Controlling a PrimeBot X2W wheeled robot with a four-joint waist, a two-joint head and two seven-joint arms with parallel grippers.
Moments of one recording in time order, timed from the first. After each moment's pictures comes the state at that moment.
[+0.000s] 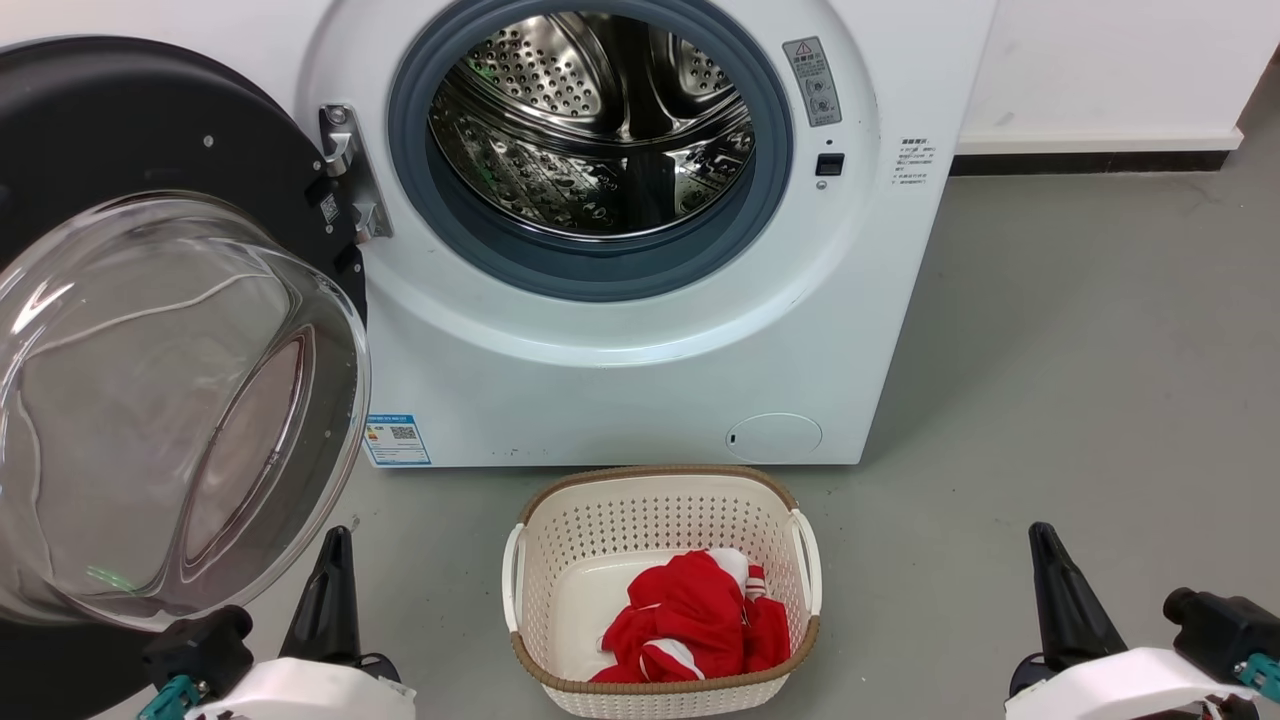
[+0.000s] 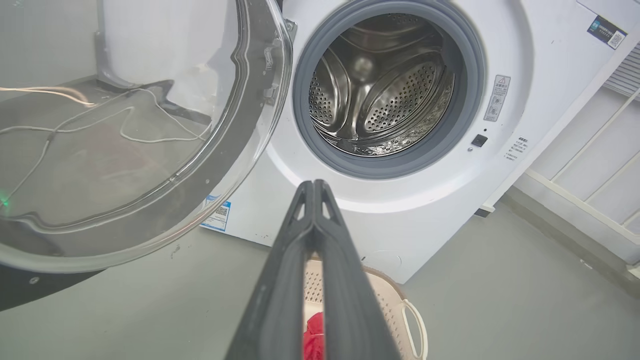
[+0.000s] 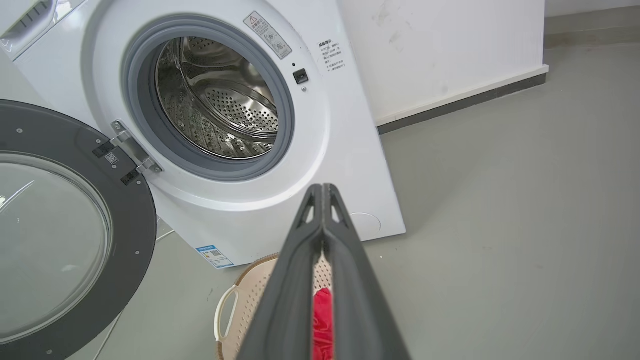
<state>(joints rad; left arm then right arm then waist) 0.03 0.05 0.08 0.16 -0.40 -0.11 -0.18 0.06 -0.05 -0.03 0.16 0.40 0.13 -0.15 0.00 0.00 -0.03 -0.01</state>
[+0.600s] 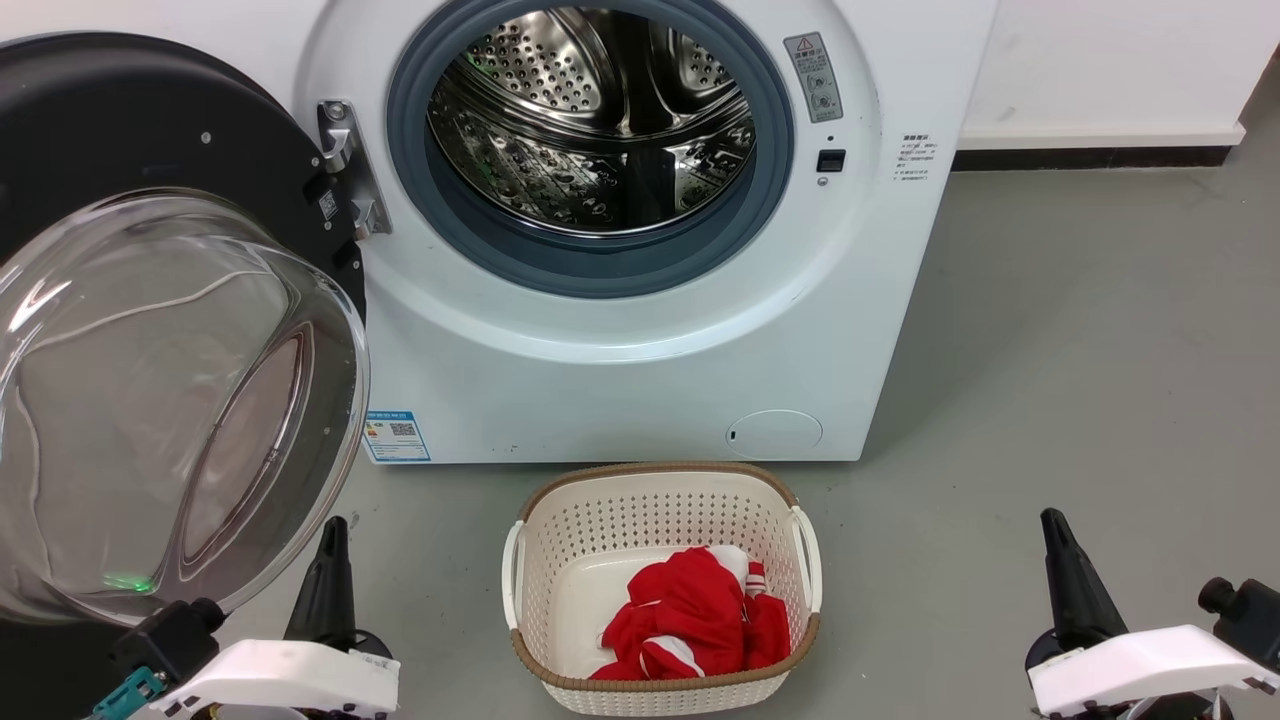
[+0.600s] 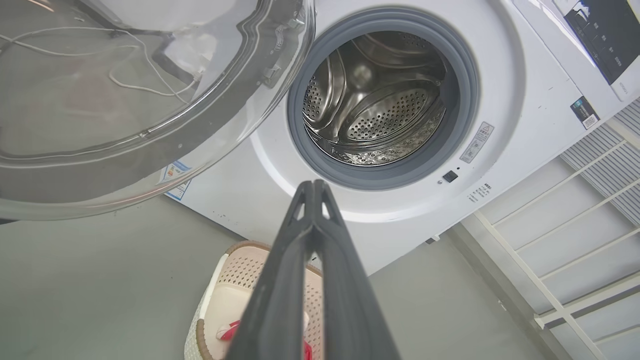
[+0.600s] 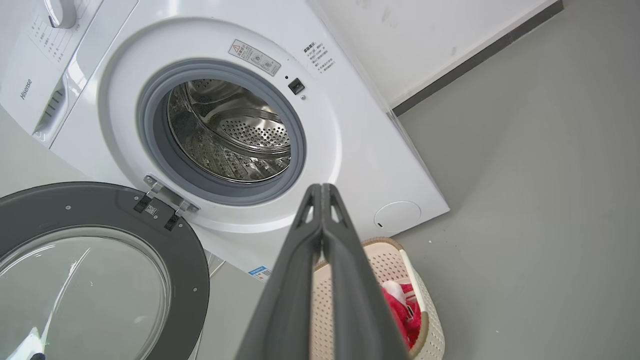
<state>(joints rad) 0.00 0.05 0.08 0.18 -0.69 -0.11 -0.11 0.02 -0.05 -0.04 0.18 0.70 0.13 -0.09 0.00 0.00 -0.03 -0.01</state>
